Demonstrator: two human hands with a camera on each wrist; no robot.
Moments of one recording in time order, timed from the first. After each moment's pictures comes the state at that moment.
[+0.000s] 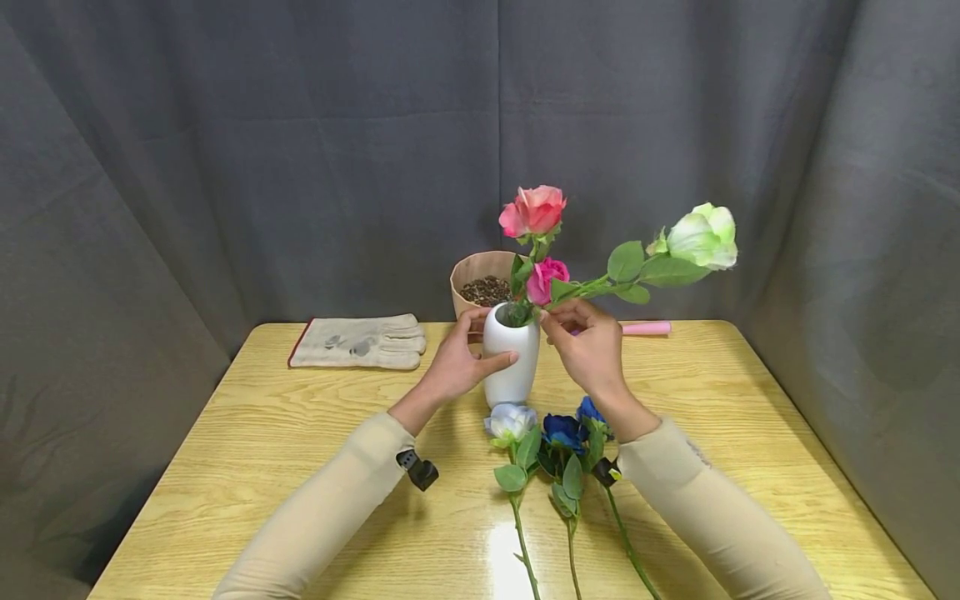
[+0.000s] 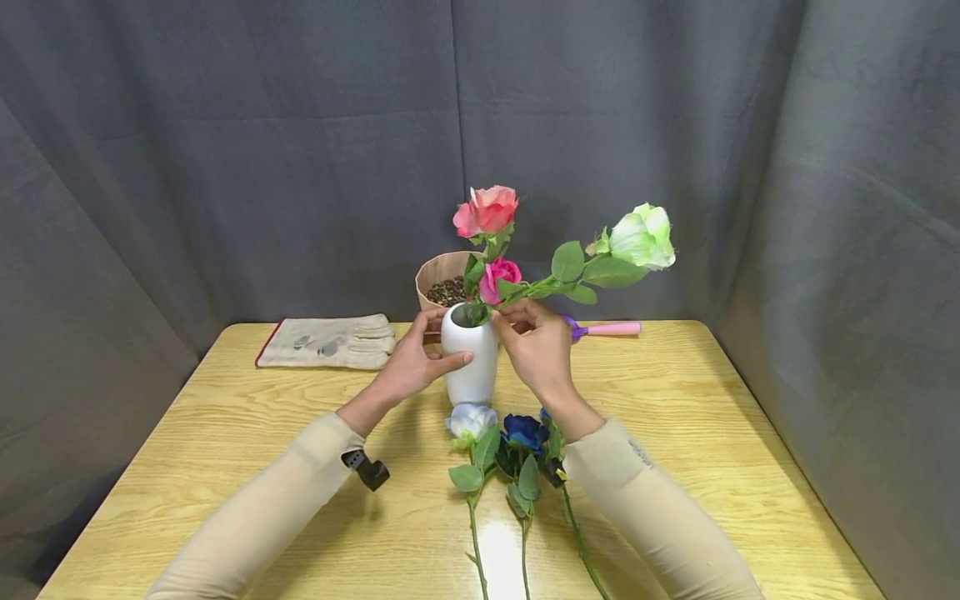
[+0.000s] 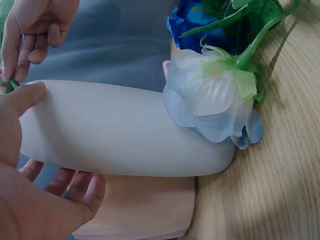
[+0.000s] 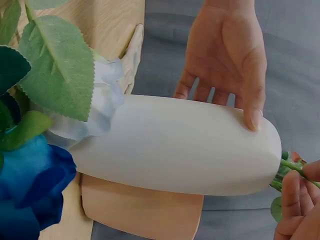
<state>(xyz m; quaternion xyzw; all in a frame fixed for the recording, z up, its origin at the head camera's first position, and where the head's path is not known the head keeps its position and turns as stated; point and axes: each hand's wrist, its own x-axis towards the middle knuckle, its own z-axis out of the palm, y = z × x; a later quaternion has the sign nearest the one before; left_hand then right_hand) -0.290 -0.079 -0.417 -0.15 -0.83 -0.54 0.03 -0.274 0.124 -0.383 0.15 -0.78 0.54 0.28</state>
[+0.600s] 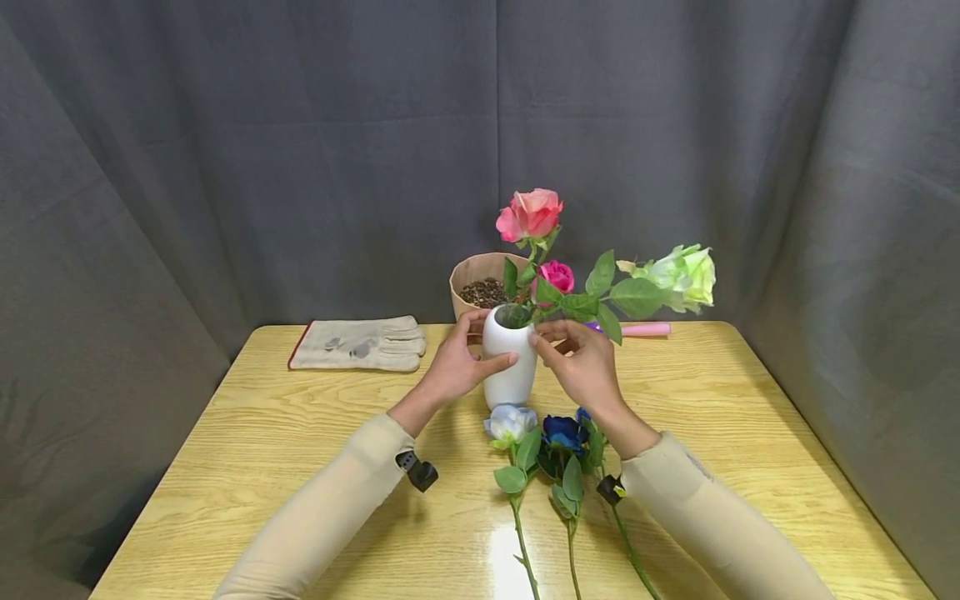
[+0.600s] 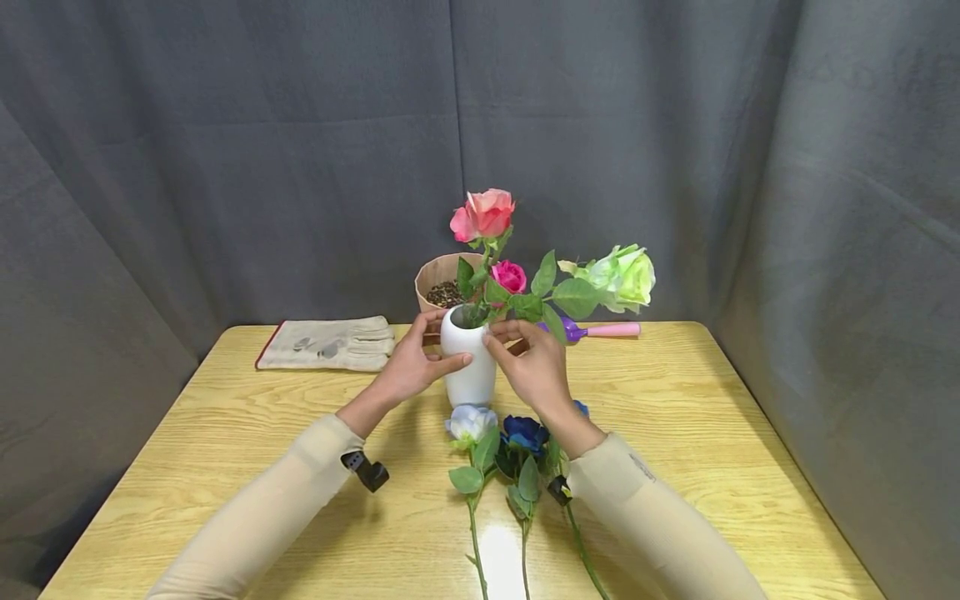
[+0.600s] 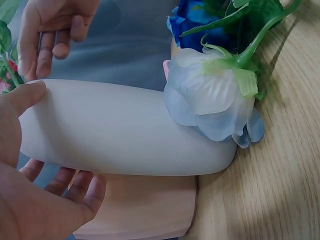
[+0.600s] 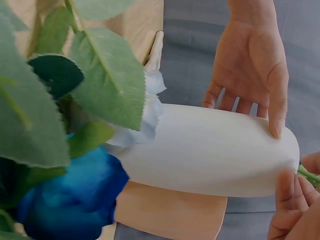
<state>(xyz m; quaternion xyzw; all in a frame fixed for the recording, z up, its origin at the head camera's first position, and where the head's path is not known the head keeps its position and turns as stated) -0.291 -0.078 -0.415 -0.14 -0.84 -0.53 0.02 -0.268 0.128 -0.398 0.13 -0.84 0.49 0.19</state>
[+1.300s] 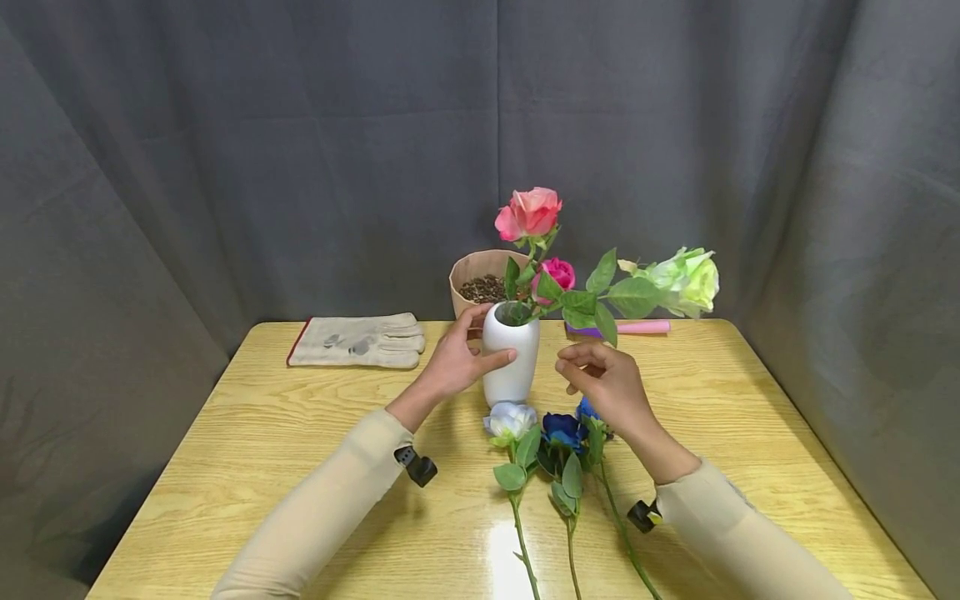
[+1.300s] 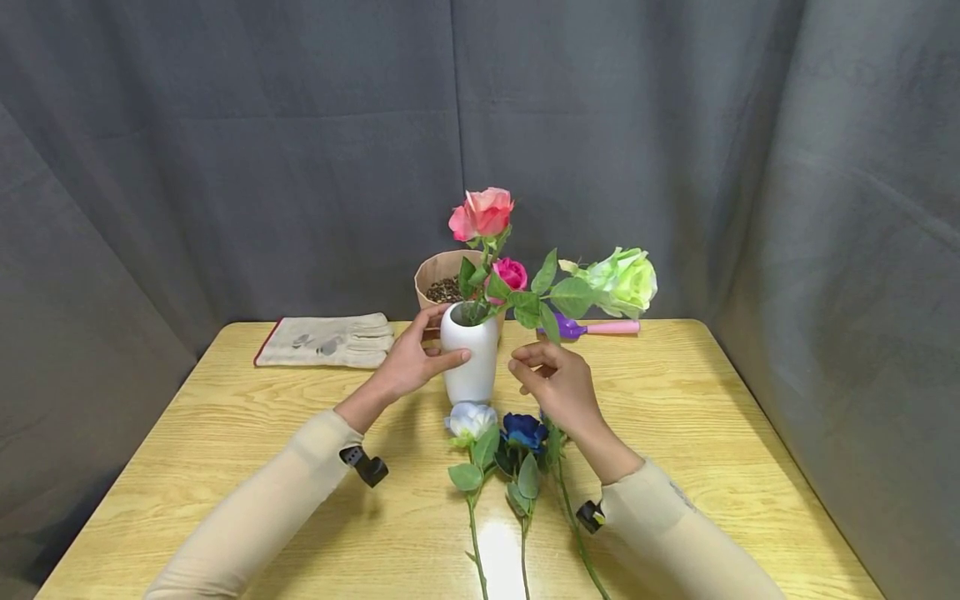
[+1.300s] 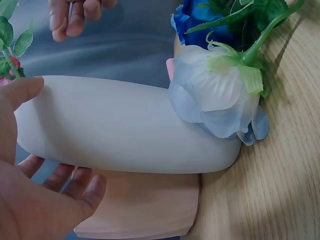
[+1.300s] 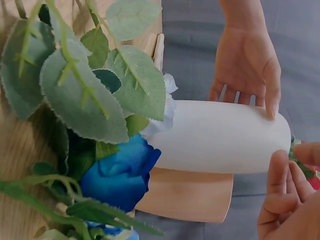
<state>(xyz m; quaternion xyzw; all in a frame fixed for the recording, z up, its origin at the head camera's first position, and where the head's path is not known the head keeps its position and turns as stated) -0.294 -0.079 -0.409 -0.15 -0.83 -0.54 0.01 -0.245 0.166 -0.409 0.11 -0.84 0.53 0.08</state>
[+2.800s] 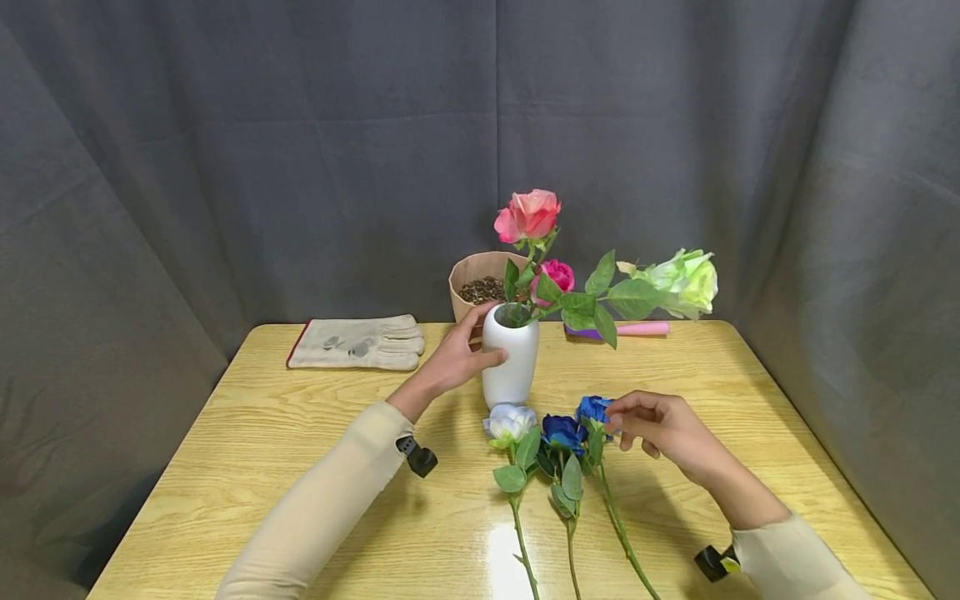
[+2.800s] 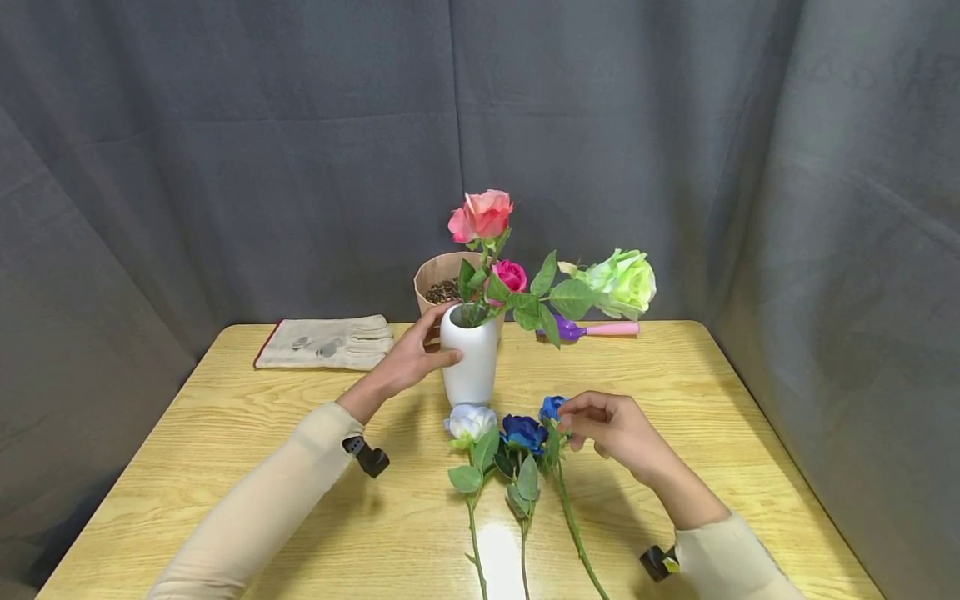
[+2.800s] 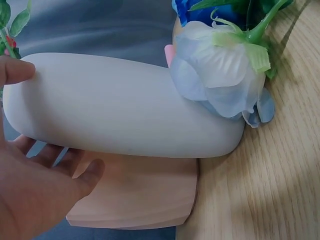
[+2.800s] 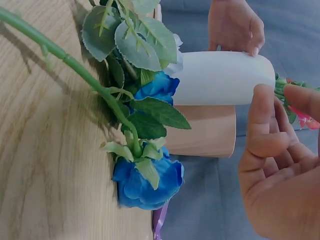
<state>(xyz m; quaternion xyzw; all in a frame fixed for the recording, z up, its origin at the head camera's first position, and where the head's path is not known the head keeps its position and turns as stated) -0.306 -0.084 -0.407 -0.22 -0.80 -0.56 -0.03 -0.210 0.247 -0.424 0.16 -0.81 0.56 -0.12</state>
